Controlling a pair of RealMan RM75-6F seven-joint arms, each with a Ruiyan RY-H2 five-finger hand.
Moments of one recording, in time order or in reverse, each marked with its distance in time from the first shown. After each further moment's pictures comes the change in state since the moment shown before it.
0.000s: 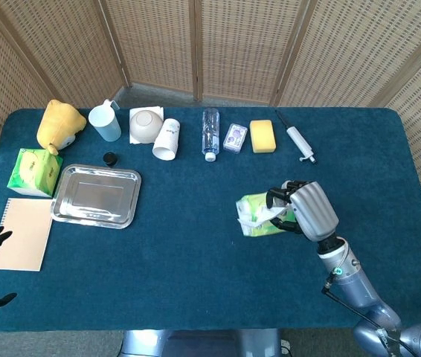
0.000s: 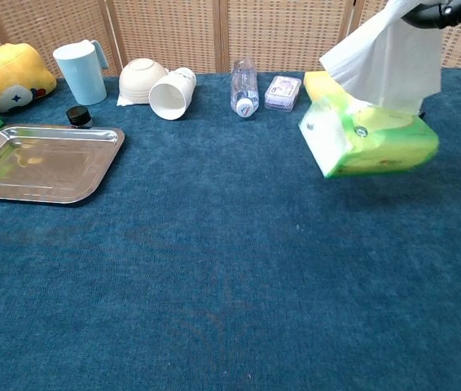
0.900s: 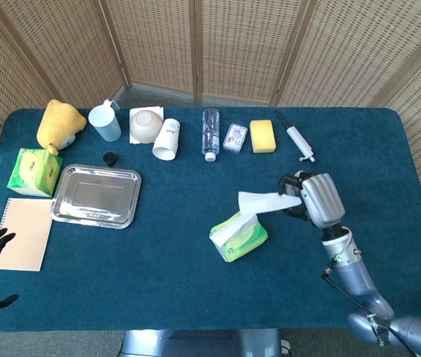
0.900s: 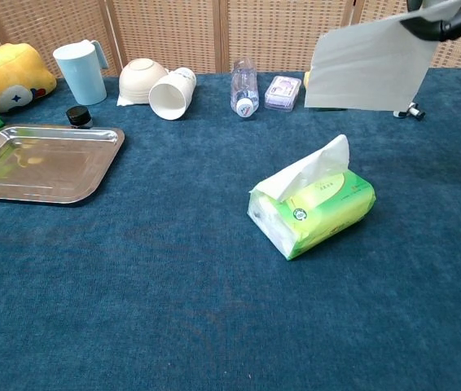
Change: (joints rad) left arm -0.007 -0.001 0.005 -0.005 -0.005 -0.018 0.012; right arm -0.003 -0.072 0.003 0.130 0.063 0.006 0.075
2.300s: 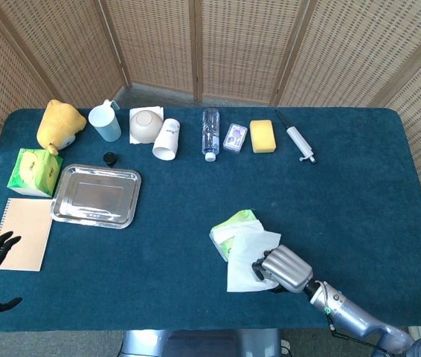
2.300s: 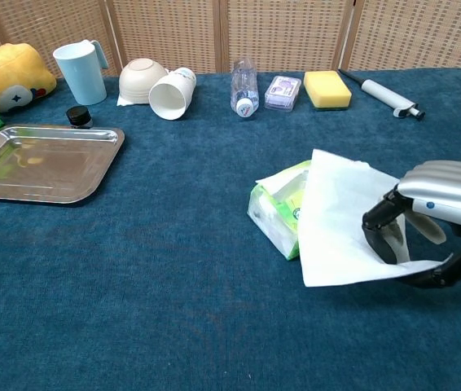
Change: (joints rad) left arm -0.011 -0.003 0.009 -0.014 -0.007 -0.028 0.026; right arm 0.018 0.021 -0.358 0.047 -0.325 -0.223 -0.007
